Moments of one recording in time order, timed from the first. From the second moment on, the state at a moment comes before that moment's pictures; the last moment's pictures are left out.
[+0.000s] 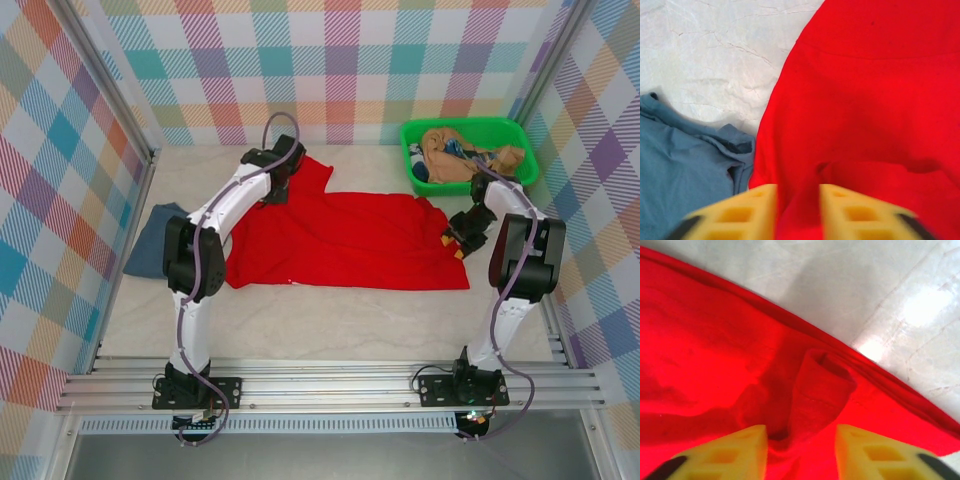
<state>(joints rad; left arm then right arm) -0.42 2.12 1.97 -1.08 -0.52 -0.34 -0.14 1.96 1.46 -1.10 -0.18 0.74</state>
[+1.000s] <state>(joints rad) 0.02 1.58 1.05 -1.01 0.05 -0.87 -0.04 1.54 0.94 -0.98 -0.22 0.69</state>
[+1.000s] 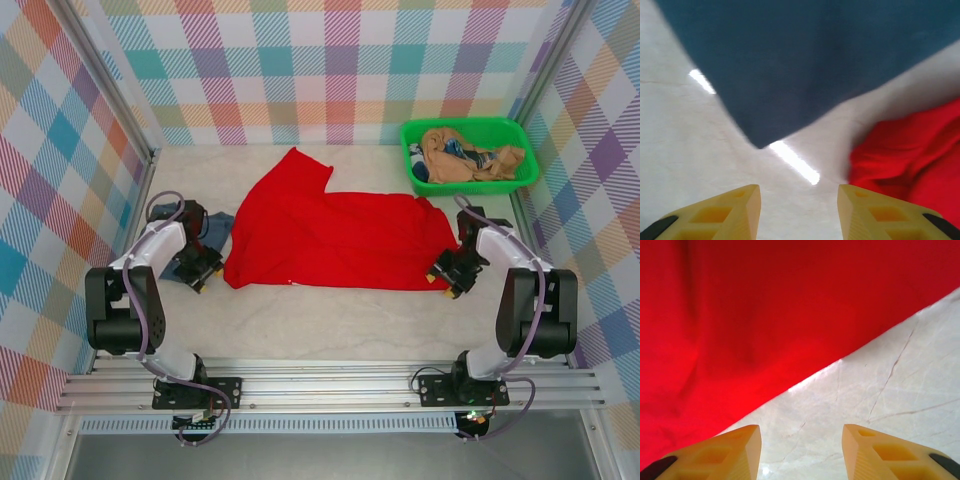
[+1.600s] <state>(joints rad) -0.09 1.70 1.00 -0.88 -0.02 -0.93 -0.08 1.78 1.08 -0.95 -0.14 0.68</state>
